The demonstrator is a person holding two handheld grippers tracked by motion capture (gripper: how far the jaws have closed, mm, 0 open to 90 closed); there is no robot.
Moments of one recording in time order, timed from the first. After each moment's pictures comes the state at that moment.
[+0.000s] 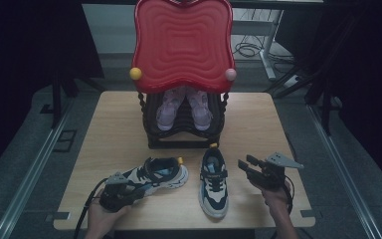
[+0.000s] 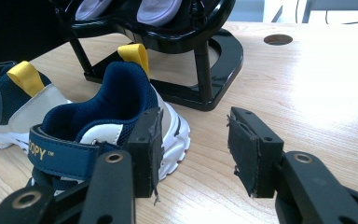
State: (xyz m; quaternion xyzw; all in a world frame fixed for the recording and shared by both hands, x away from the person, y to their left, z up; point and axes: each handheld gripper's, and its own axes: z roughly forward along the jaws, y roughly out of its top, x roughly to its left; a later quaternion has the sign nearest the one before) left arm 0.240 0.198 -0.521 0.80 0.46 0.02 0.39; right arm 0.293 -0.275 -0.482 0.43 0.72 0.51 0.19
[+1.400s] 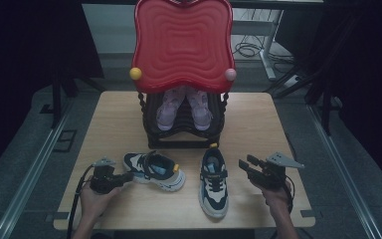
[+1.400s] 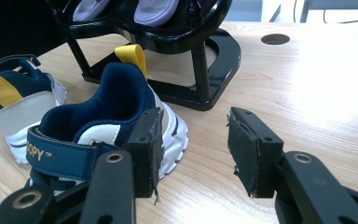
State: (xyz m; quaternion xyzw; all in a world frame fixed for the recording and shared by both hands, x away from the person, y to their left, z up) left arm 0.284 0.235 -0.520 0.76 0.52 0.04 0.40; right arm 0.293 -0.277 -0.482 0.44 0.71 0.51 0.19
